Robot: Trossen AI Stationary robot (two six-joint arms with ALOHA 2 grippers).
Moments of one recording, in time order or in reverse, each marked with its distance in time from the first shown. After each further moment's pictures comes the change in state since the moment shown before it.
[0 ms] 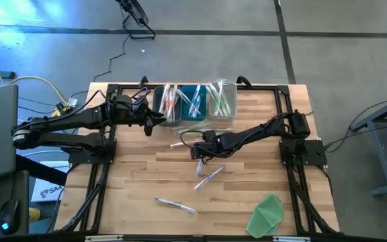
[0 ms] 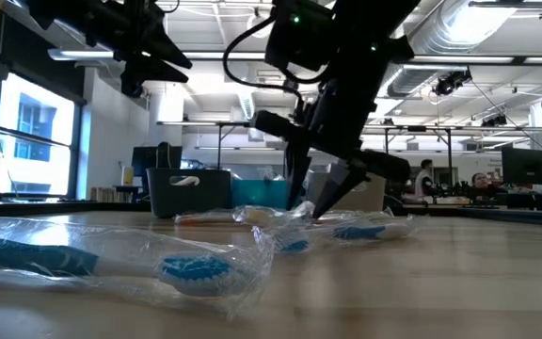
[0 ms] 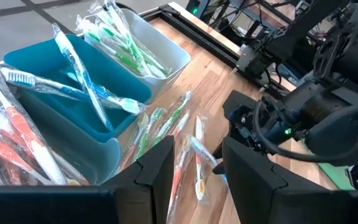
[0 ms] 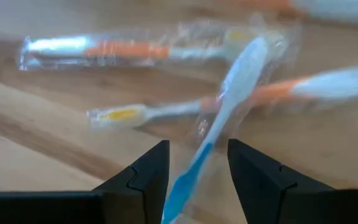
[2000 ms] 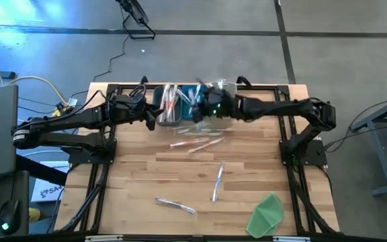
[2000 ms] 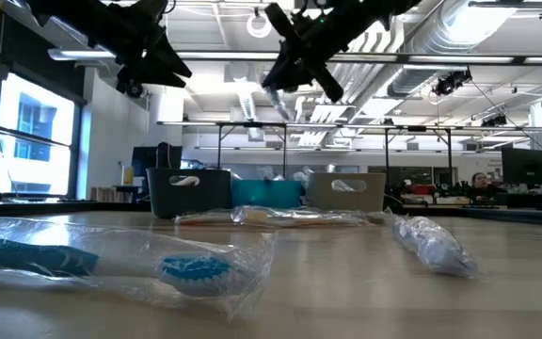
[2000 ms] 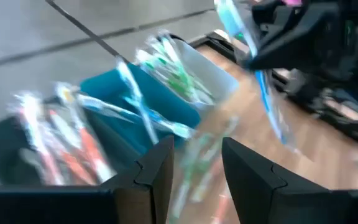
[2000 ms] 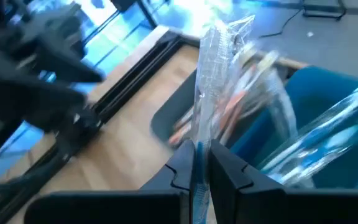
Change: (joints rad) left arm 0.000 0.000 0.000 0.016 -0.229 0.042; right arm -0.310 -0.333 0.000 0.365 -0.052 -0.777
